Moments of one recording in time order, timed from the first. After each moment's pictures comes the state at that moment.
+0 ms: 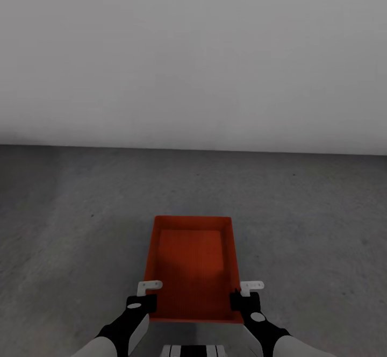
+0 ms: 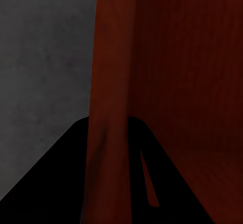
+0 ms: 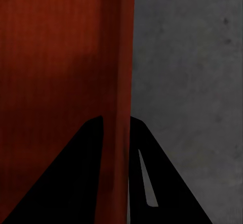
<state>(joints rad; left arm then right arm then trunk) -0.58 -0.13 -0.04 -0.29 0.05 0.07 0.26 -0.63 0.11 0.09 -0.09 -0.01 -0.28 -0.16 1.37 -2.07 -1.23</state>
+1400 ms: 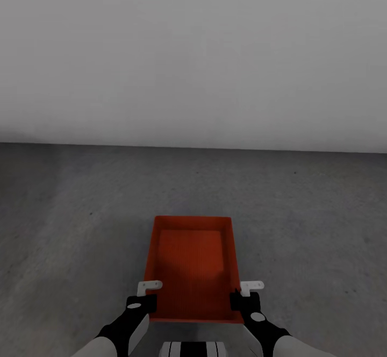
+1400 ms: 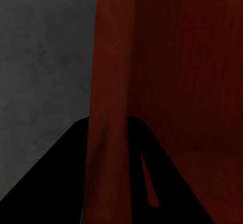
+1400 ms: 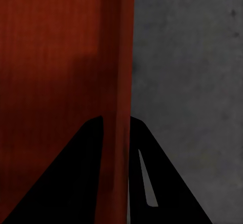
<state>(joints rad) -0.58 -0.13 -0.04 -0.29 0.05 0.07 0.26 -0.63 0.11 0.09 -0.09 0.00 -0.28 -0.16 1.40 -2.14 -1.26</state>
